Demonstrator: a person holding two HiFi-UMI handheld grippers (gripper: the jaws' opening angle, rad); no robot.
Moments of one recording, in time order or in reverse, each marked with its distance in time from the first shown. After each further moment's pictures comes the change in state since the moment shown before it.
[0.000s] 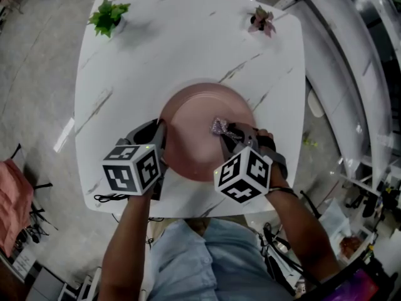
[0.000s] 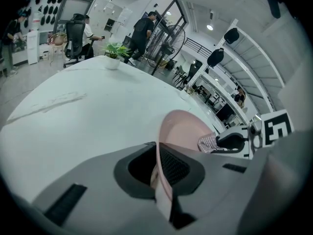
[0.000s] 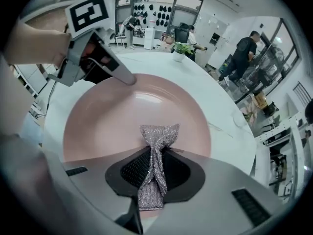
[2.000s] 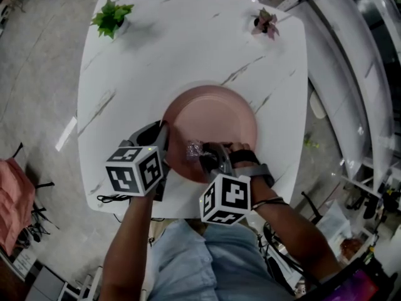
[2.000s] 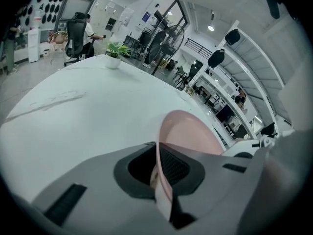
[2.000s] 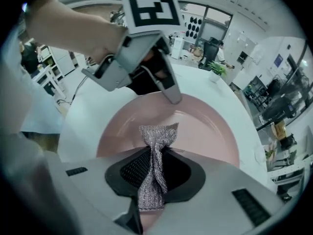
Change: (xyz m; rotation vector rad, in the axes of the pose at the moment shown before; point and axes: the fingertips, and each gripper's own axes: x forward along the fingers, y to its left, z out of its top) left arm 0.001 0.002 0.000 -0.011 -0.003 -0.008; right arm -0.004 0.077 0.038 -0.268 -0.097 0.145
